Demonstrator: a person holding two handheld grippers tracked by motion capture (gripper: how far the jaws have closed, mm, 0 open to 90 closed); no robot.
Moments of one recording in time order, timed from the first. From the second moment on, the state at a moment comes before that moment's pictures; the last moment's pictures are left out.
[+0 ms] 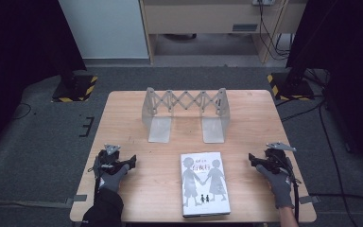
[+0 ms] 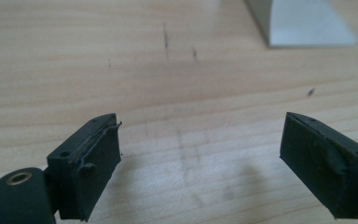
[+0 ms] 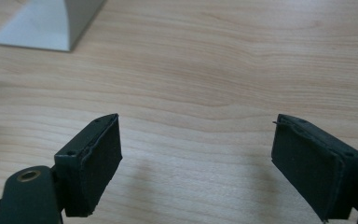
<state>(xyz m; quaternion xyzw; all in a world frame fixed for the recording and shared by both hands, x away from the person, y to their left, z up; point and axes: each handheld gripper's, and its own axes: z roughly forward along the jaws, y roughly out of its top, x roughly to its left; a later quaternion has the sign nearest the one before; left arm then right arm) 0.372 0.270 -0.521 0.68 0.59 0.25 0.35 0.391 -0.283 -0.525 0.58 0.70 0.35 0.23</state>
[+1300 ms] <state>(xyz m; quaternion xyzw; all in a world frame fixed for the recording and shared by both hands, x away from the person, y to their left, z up) 0.334 0.176 -0.494 0.74 0.47 0.22 0.43 0.355 -0.208 -0.491 0.47 0.74 0.44 0.18</state>
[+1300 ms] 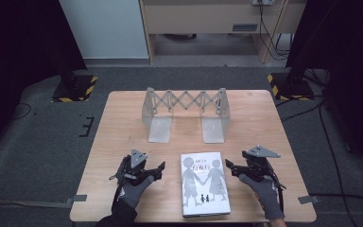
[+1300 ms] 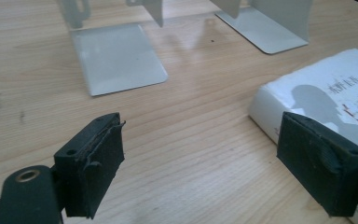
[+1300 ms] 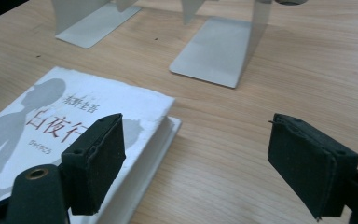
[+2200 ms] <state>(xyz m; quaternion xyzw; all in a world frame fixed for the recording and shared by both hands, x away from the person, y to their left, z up) 0.327 0.122 -0.508 0.78 0.43 0.18 0.42 0.346 -0.174 -0.515 0.45 0.77 0.44 0.13</state>
